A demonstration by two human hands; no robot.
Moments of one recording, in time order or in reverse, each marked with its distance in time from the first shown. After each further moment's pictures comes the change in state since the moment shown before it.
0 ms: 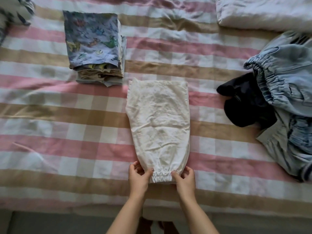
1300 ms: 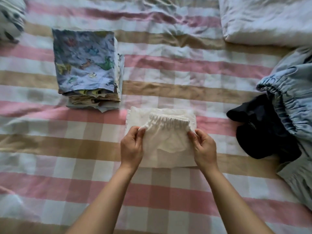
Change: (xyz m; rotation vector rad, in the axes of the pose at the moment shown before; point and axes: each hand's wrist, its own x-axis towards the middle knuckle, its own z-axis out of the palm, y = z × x) left_hand 0.119 0.162 0.043 0.291 -0.025 0.810; right_hand 0.110 -0.180 0.031 -0.280 -0.076 -0.793
